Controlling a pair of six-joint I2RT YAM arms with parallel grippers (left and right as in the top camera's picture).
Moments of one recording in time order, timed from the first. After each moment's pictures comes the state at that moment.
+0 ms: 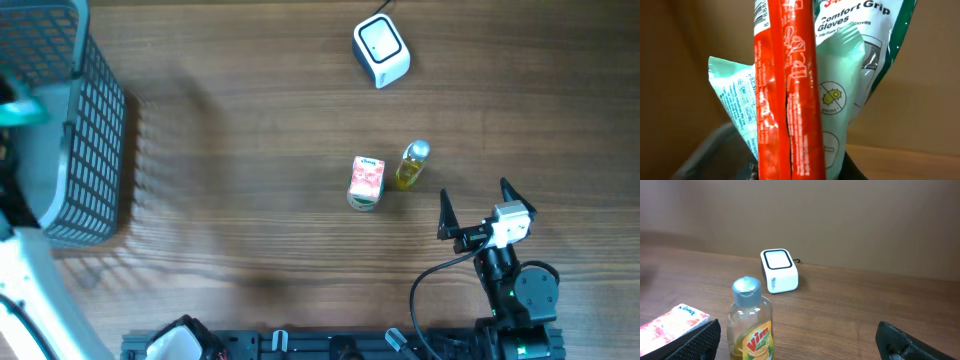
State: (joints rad) left arm 0.57 1.23 1.47 -0.34 0.31 0.15; right arm 0.10 0.02 0.01 0.00 -0.07 -0.06
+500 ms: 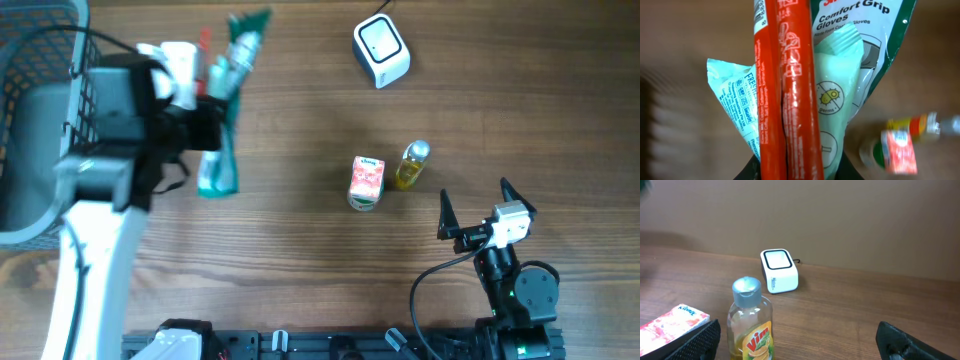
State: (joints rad) left arm -0.10 1.27 1.37 -0.91 0.21 -0.09; right arm 0.10 0.02 0.01 0.00 -0.07 -0.06
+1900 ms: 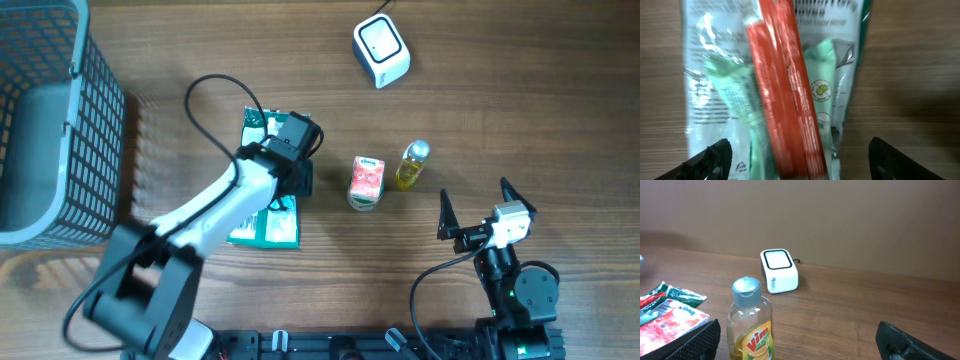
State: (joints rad) left arm -0.52 1.68 1.03 -0.62 -0.23 -0.45; right arm 0.10 0.02 0.01 0.00 -0.07 -0.06
